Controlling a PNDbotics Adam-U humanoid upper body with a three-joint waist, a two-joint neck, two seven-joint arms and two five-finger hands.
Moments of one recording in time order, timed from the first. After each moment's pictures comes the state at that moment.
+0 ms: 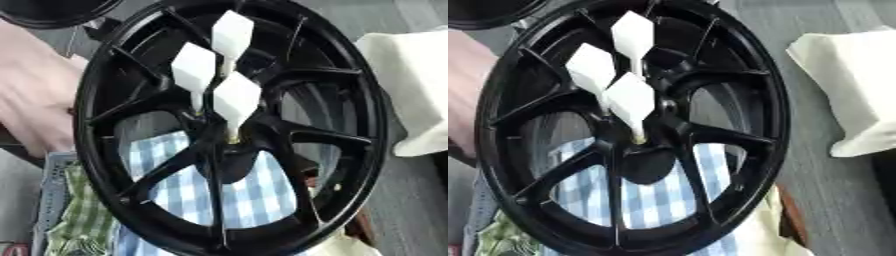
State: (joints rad) left arm -0.12 0.39 0.23 -1.98 0.23 -0.10 0.35; right arm 0.03 -1.02 -0.39 -1.59 0.06 0.07 0.00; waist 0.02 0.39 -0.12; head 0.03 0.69
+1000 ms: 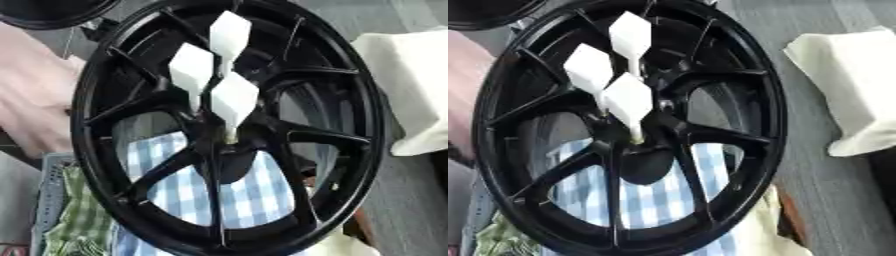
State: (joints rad) left arm -0.12 0.38 0.23 -1.98 0.23 -0.10 0.35; right arm 0.03 -1.01 -0.40 -1.59 -0.05 0.01 -0.12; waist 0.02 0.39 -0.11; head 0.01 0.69
